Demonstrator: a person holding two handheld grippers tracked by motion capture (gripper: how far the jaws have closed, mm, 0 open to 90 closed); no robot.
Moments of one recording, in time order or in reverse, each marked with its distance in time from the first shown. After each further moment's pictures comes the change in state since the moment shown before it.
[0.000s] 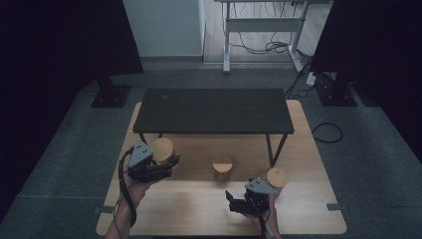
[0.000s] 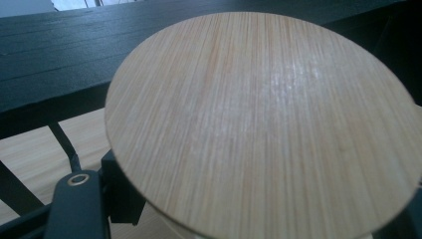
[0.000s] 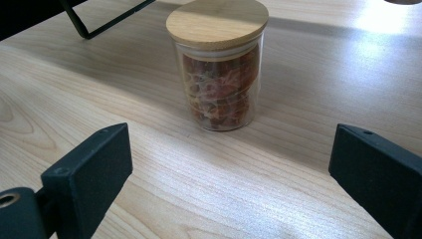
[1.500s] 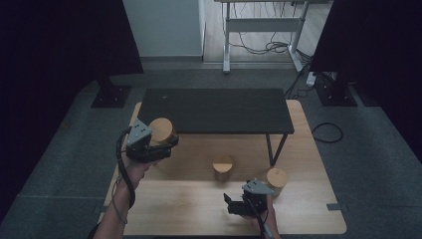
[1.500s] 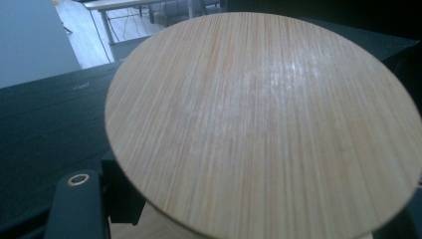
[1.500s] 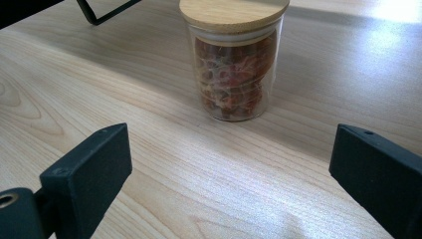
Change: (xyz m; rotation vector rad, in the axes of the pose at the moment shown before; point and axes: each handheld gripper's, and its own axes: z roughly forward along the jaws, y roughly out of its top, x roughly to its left) left arm 0.015 0.042 0.010 -0.046 0.012 0.023; right arm -0.001 0.002 0.004 0.033 0.029 -0.017
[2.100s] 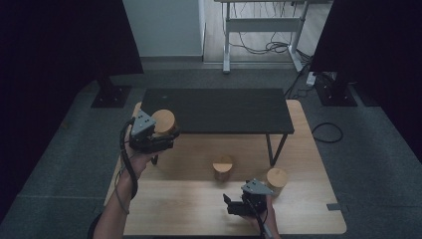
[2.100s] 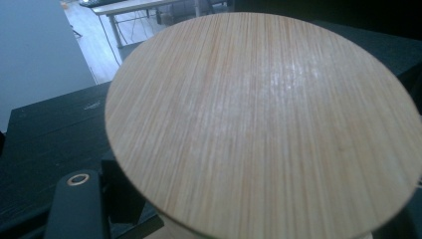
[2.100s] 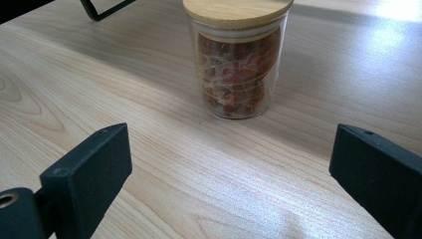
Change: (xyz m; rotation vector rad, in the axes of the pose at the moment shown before) left arm 0.003 0.016 0.015 0.009 0.032 0.021; right arm 0.001 0.001 0.001 0.008 0.003 -0.012
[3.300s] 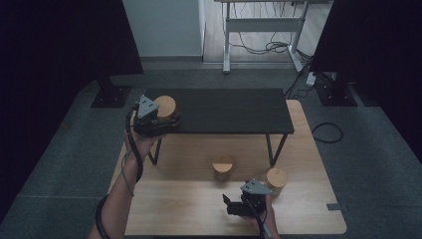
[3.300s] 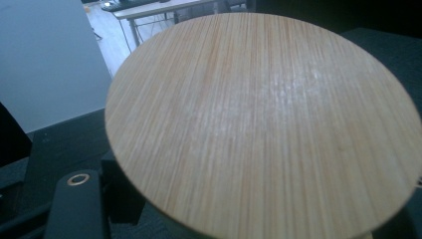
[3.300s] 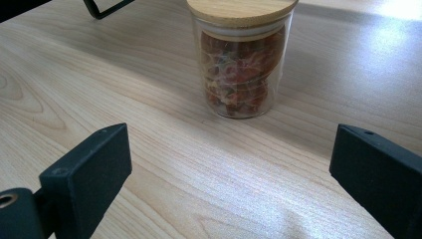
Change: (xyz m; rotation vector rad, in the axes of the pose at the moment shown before) left arm 0.014 0.015 0.037 -0.005 0.071 0.007; right arm 0.000 0.000 0.001 0.004 0.005 -0.001
